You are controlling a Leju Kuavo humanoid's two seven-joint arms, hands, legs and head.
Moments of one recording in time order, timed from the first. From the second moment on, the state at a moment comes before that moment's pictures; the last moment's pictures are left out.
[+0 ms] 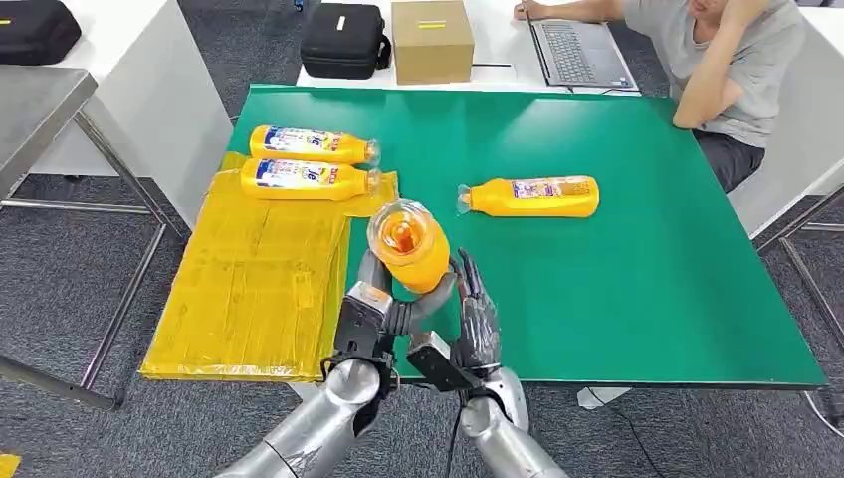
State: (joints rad) left arm -0.45 -0.34 -0.70 -0.85 0.07 0.50 -0.70; right arm -0.28 0.23 0.38 -0.74 0.51 -0.70 -0.70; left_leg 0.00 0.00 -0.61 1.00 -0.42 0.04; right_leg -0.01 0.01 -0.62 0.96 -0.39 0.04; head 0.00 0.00
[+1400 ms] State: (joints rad) left arm -0.62 -0.12 -0.25 -0.44 -1.51 0.59 0.09; right arm -0.22 0.23 0.36 -0.72 0.35 -0.70 -0.70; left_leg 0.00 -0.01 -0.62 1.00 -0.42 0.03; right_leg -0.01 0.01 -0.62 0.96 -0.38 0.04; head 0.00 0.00
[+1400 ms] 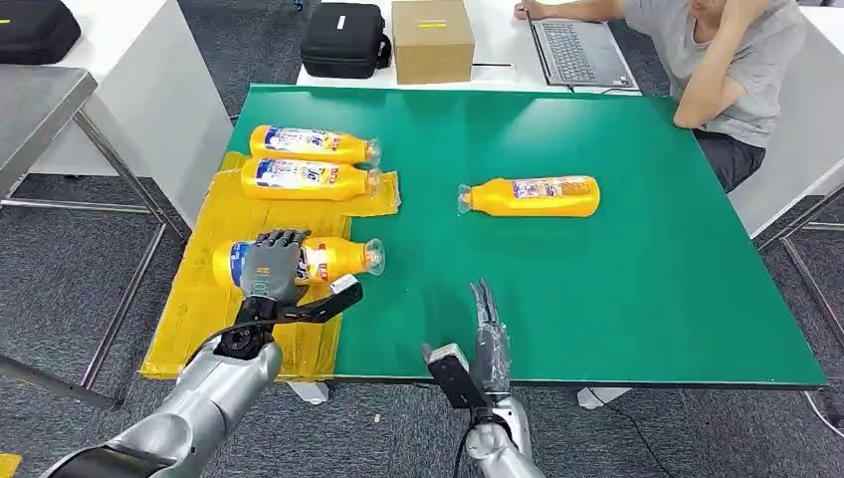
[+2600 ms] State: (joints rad) left arm -0.67 -0.12 -0.28 -0.36 -1.55 0.40 0.08; right arm -0.24 0.23 0.38 -0.71 0.32 -0.70 -0.70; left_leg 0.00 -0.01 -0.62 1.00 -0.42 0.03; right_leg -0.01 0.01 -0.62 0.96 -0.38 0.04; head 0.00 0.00
